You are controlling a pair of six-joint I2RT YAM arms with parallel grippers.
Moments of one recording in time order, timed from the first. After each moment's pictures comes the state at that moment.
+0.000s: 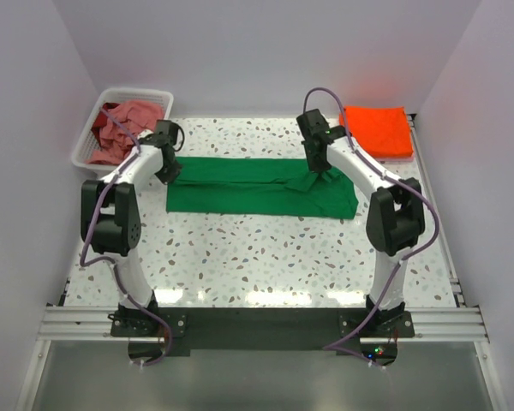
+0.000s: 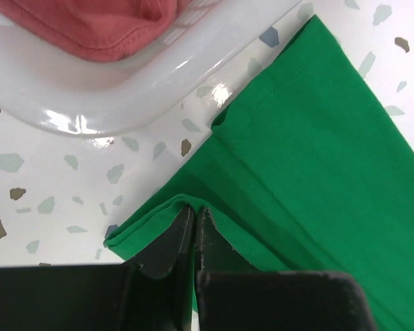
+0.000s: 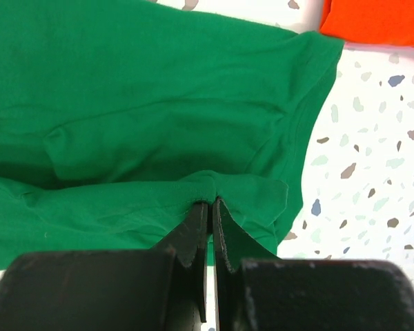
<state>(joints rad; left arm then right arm) -0.10 1.89 1.43 -0.69 -0.36 -0.85 0.40 1.96 1.71 -0.82 0.41 0.16</state>
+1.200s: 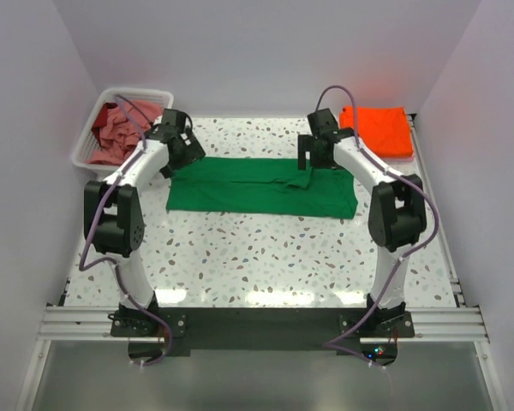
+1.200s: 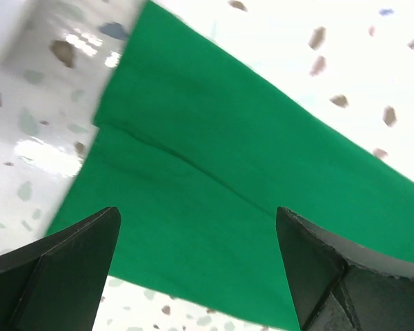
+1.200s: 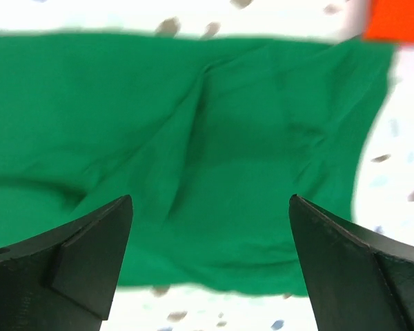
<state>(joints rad) -0.15 1.92 1.54 -0.63 -0.21 -0.71 0.33 2.04 1.72 -0.71 0.30 0.28</state>
